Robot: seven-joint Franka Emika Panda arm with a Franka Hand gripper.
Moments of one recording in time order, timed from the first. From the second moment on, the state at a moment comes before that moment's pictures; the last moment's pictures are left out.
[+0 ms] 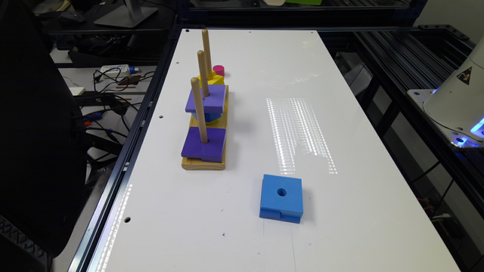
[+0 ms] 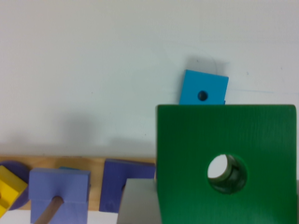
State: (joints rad) arm -0.04 -0.07 0.36 -1.98 0.02 1.99 1.08
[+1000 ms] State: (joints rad) arm -0.04 -0.07 0.36 -1.98 0.02 2.00 1.08
